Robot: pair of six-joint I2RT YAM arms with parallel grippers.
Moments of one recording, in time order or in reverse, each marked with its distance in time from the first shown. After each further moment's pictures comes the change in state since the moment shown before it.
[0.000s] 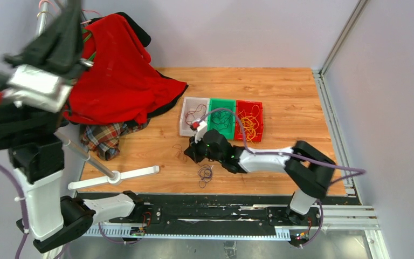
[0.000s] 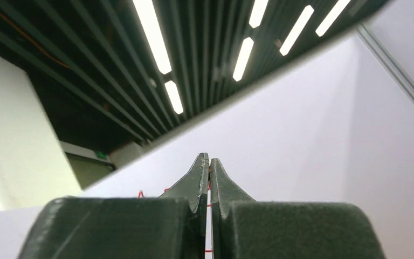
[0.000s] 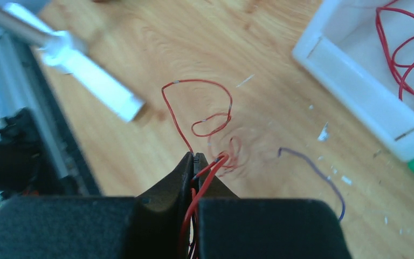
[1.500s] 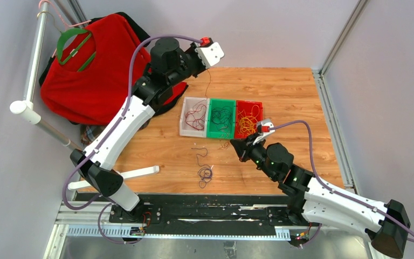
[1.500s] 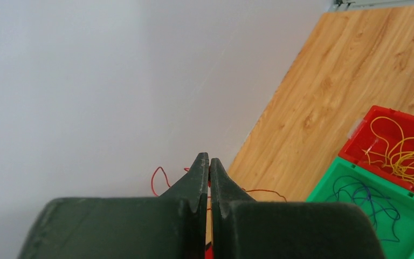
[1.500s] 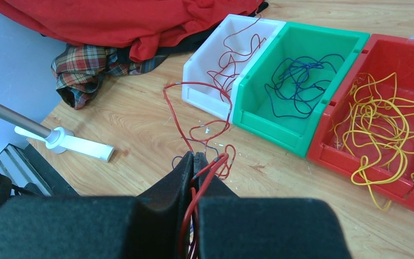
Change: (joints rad) left arm 0.002 0.424 -0.357 -0.195 0.023 -0.058; right arm -0.066 -0.999 -0.462 -0.209 0.336 0.018
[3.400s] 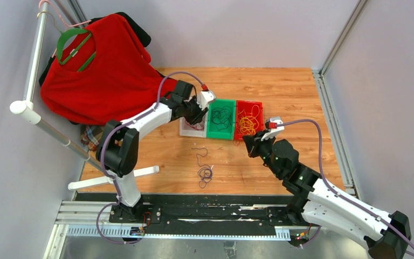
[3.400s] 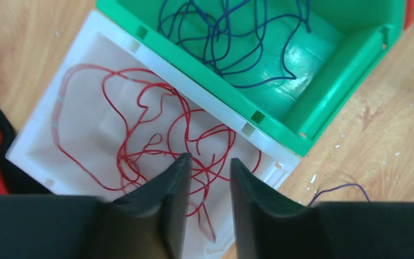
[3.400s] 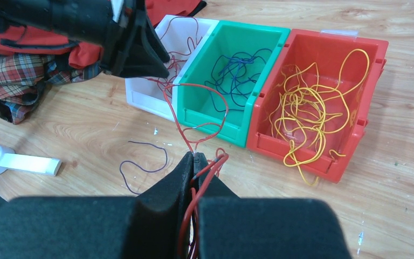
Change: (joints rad) left arm 0.139 0.233 -0.551 -0.014 0.156 -0.193; right arm -0.114 -0.062 0.012 -0.146 0.047 -0.035
